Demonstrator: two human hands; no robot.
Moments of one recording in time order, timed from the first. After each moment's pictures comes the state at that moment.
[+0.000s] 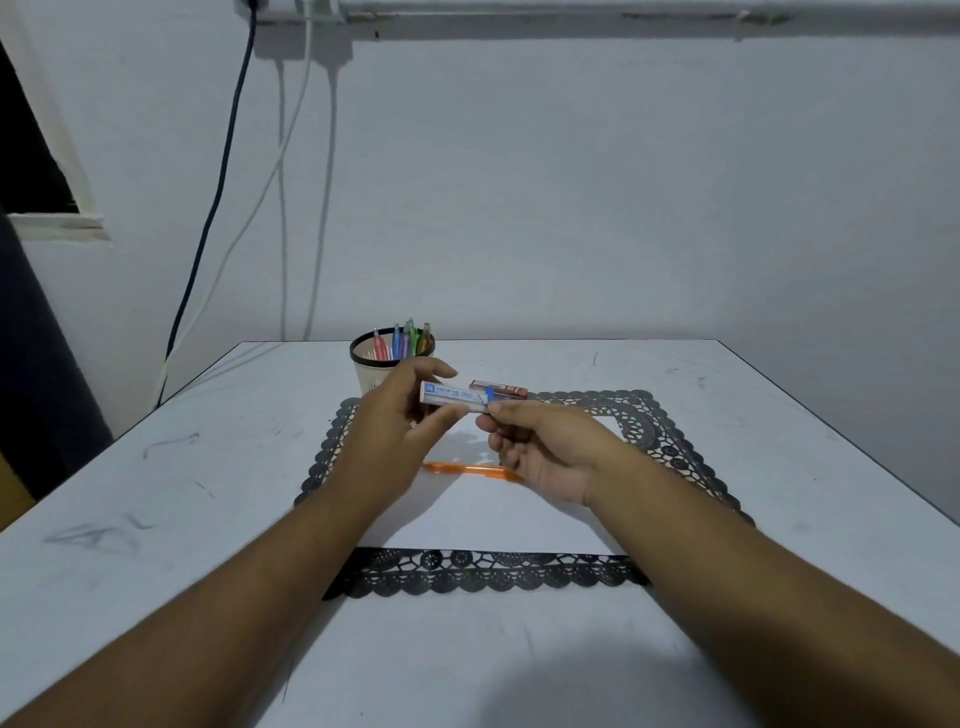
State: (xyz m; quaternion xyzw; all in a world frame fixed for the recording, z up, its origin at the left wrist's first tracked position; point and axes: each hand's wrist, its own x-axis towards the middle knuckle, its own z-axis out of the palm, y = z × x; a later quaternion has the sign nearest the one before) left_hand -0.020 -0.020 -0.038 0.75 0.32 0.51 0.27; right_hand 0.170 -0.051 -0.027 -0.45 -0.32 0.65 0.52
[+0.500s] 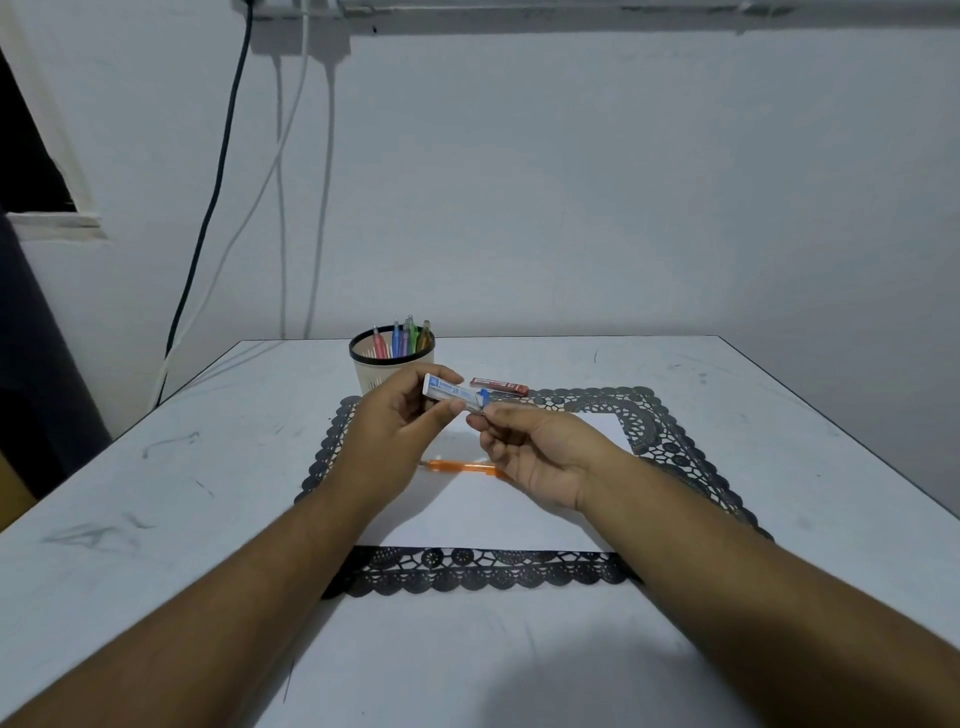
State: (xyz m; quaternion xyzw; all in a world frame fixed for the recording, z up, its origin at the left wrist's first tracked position) left_hand -0.019 -0.019 -0.041 0.70 0.27 0.53 0.39; right_hand 0.160 -0.050 -0.033 -0.40 -0.24 0.69 0.55
